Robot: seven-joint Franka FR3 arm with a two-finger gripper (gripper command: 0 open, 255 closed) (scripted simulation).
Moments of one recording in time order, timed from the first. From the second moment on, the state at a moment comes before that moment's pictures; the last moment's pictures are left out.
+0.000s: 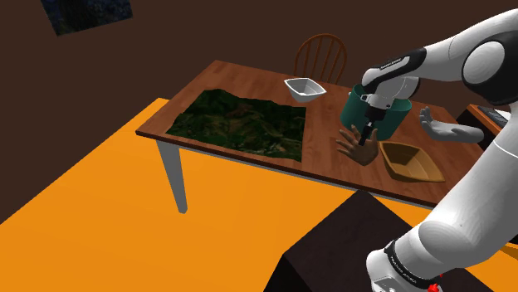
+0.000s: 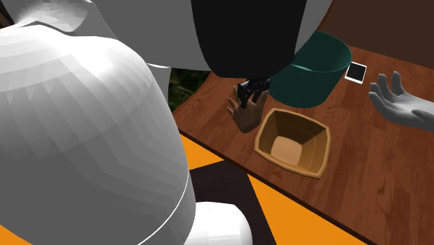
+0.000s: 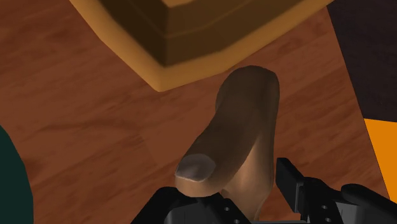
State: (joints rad) arm -0.21 0.18 -0.53 -2.13 0.15 2.00 -1.11
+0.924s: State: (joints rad) arm -0.20 0.09 -0.54 -2.07 0.09 1.86 -1.06
